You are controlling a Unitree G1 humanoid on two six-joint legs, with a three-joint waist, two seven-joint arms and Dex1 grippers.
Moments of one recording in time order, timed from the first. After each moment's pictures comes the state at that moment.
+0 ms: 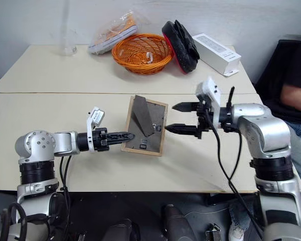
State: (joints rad) left arm -0.65 0.40 0.32 0.06 -0.78 1.57 -0.68; right arm -0.73 -0.61 -0.01 -0.11 0.54 0.85 1.12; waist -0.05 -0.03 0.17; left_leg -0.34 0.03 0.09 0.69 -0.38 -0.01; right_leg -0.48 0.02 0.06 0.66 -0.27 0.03
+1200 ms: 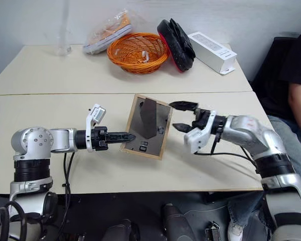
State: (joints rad) left arm -0.67 0.50 0.24 0.05 -0.84 1.55 -0.71; right arm -0.77 -0.72 0.24 0.47 -0.88 -1.09 0.05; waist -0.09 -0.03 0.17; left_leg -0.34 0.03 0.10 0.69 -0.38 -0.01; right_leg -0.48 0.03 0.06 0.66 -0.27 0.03
